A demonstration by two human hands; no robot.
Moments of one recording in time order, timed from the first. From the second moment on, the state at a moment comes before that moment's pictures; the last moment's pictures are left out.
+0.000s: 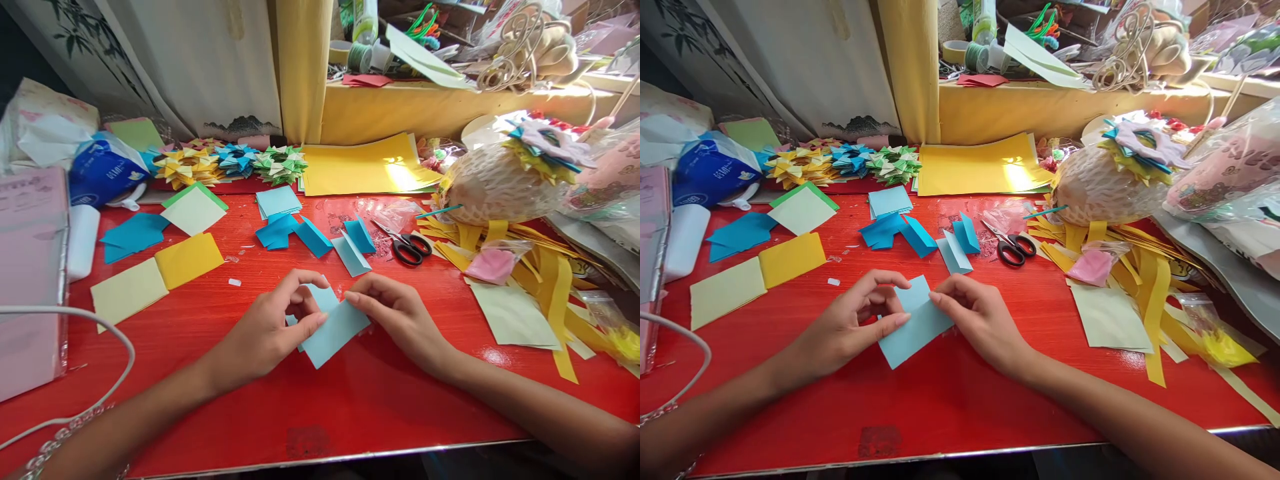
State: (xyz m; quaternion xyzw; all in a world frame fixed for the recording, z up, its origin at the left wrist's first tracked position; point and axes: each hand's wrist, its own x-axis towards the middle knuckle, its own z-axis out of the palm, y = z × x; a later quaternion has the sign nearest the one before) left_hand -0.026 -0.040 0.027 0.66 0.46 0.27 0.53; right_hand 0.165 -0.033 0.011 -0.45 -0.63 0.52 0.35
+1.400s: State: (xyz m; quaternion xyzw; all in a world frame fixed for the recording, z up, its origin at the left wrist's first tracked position) left_hand -0.037 -0.026 0.011 0.79 0.52 0.13 0.28; right_hand 0.169 -0.028 -0.006 -0.37 -0.87 0.22 0.23
